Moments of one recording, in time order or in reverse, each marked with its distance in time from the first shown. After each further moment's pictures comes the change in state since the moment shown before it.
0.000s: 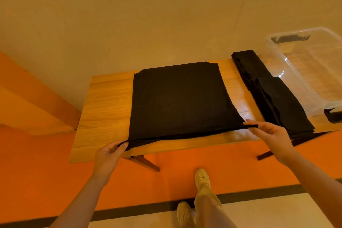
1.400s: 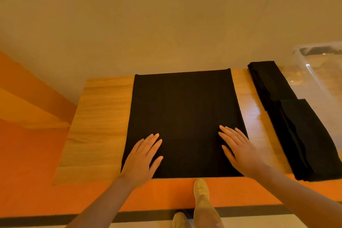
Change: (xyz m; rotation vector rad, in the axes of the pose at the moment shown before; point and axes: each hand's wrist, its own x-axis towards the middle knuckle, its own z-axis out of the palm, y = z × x) left_hand 0.068 -0.015 0.085 1.146 -0.384 0.683; right_hand 0.101 0.046 0.069 -1.173 -0.243 -0.411
